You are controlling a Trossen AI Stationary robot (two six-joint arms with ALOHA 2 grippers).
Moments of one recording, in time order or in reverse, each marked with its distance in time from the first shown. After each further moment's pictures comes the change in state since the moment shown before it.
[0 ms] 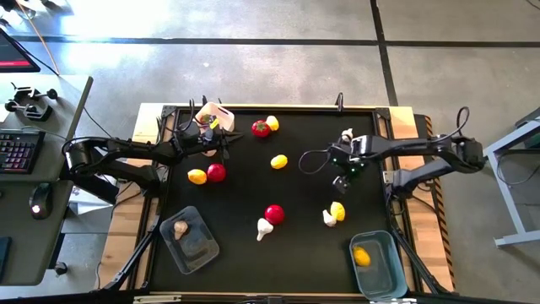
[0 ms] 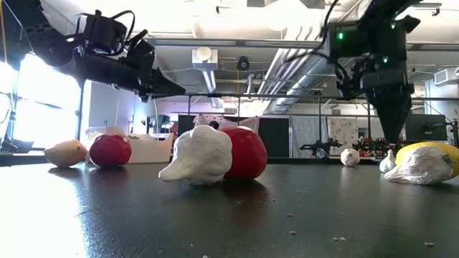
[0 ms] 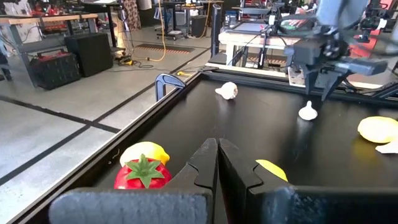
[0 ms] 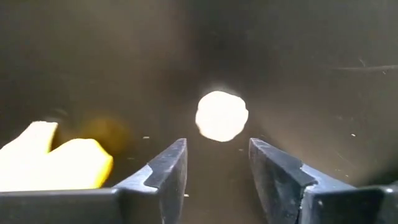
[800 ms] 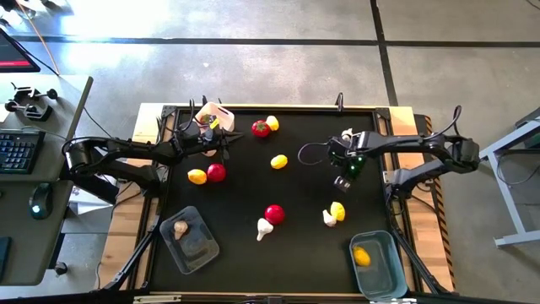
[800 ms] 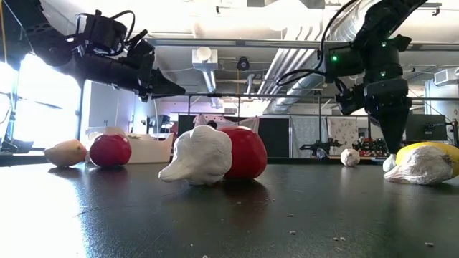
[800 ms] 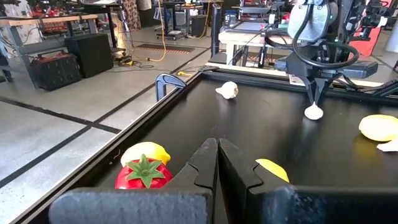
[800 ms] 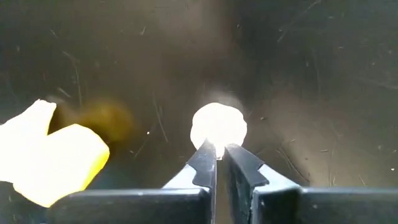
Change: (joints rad) left arm 0.000 0.000 0.000 -0.001 0.000 0.010; right arm -0.126 0.048 -0.054 0.081 -0.156 -0.227
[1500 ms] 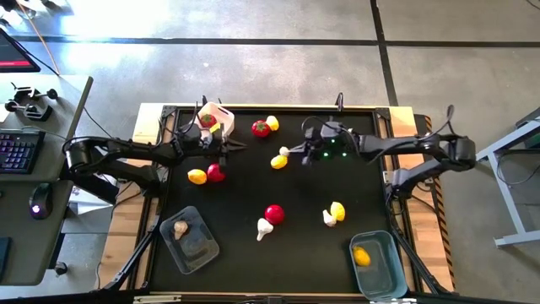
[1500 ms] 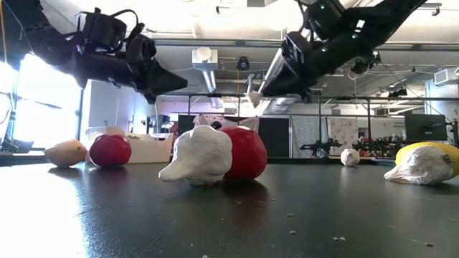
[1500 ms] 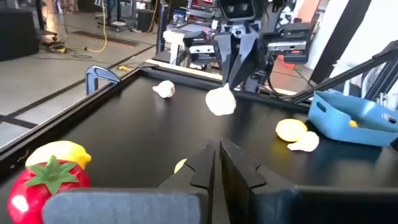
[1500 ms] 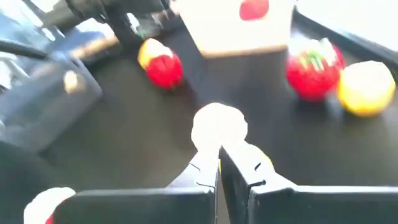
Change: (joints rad) left arm -0.044 0.003 0.002 0.010 0.199 -0.140; right arm 0.054 0.040 -0.016 1.158 0.042 -0.013
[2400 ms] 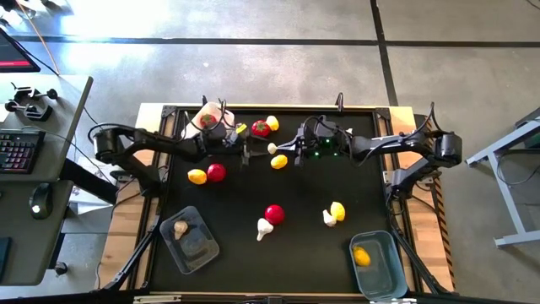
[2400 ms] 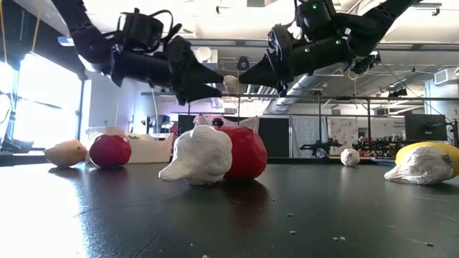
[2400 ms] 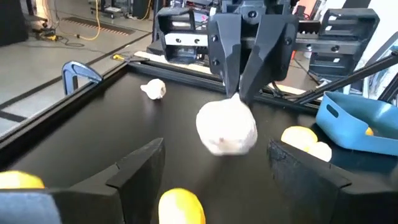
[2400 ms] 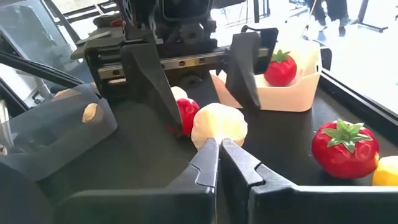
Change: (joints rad) left arm -0.102 0.283 0.264 -0.024 -0.081 -0.013; right arm 0.014 0.131 0.038 0.274 -0.038 -0.091
